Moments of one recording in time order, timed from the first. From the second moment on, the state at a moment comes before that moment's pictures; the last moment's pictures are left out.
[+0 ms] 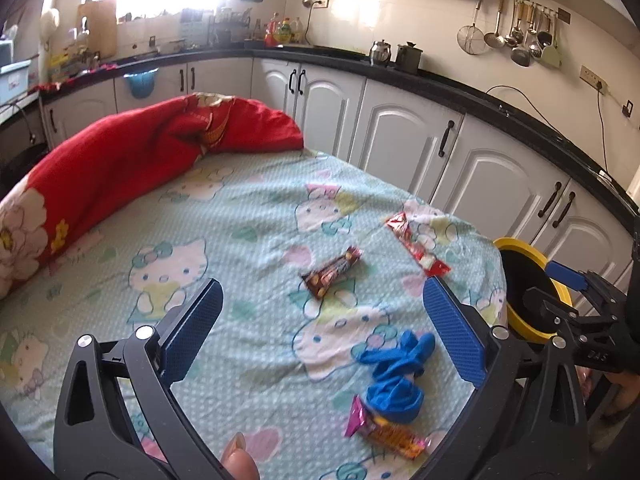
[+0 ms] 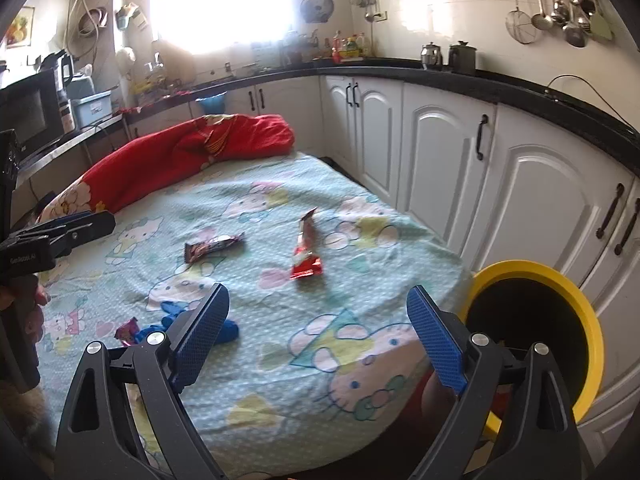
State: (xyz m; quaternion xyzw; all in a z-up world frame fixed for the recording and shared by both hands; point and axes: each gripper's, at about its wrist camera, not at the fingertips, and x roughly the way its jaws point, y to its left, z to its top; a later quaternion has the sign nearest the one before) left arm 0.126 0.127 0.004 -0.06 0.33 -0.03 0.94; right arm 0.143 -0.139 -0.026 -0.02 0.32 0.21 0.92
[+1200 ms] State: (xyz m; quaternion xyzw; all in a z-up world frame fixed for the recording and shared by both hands) left arm 0.106 0.122 -0.081 -0.14 0.45 -0.14 0.87; right arm 0.168 -0.062 -0.096 -0.10 0.40 0.36 0.84
